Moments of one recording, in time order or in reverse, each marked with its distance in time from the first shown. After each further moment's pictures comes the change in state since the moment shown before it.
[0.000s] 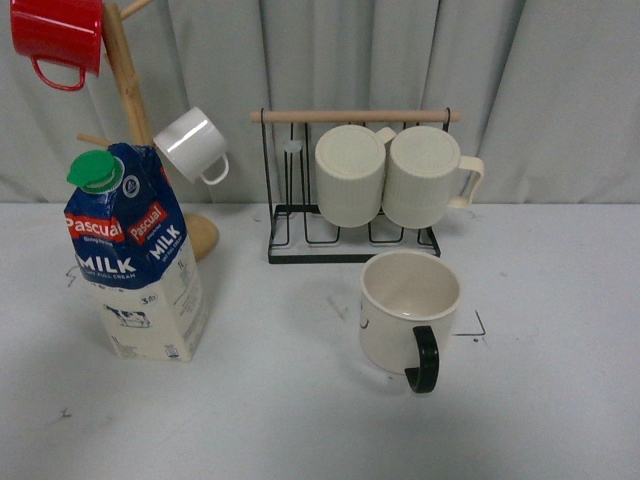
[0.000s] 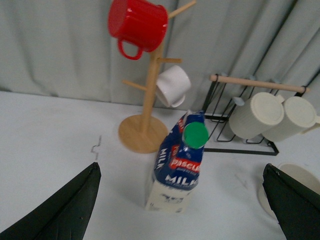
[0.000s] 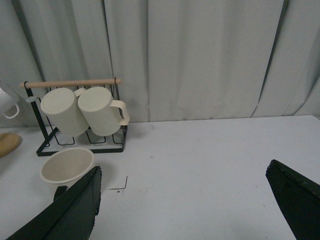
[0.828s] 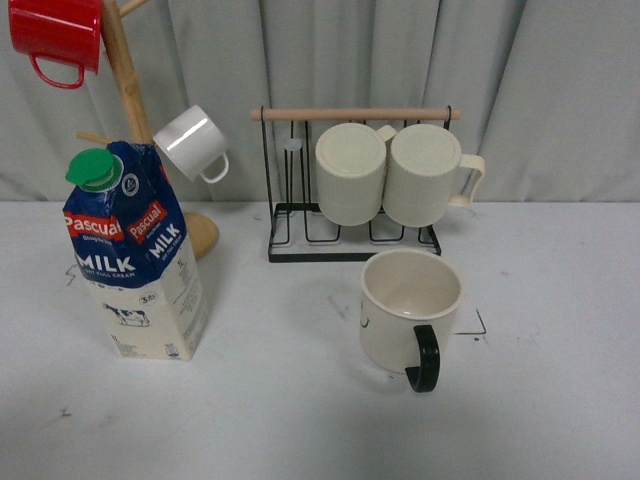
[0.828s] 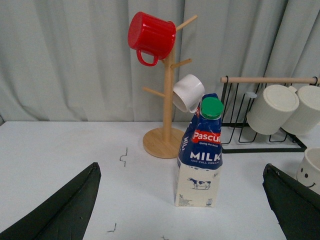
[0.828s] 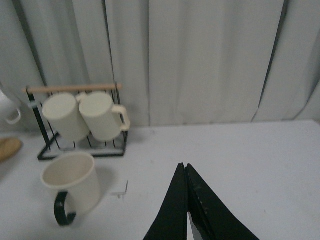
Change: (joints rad) left arm 0.019 -0.741 -0.385 -0.156 -0.057 0.143; right arm 0.000 -0.002 0.000 0.009 0.000 0.000
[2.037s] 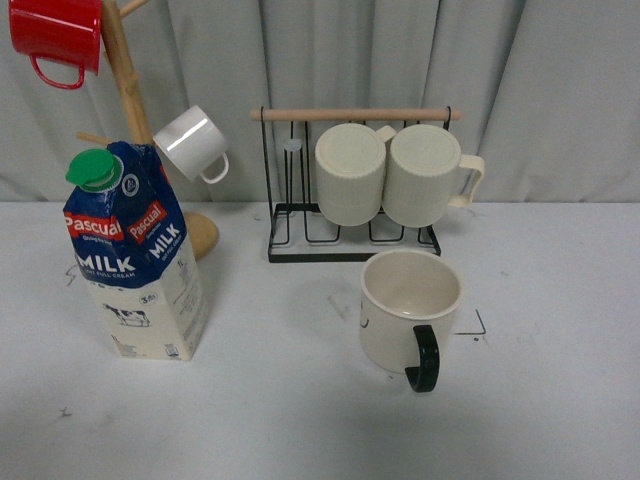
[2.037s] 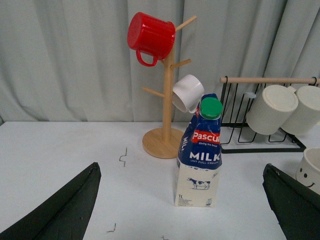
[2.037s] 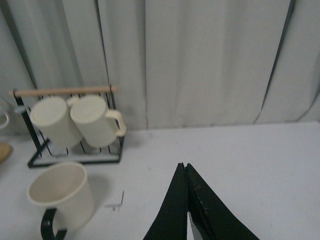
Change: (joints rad) left arm 0.000 0.000 0.000 0.001 0.000 0.000; right arm 0.000 0.545 0.015 0.537 0.001 0.000
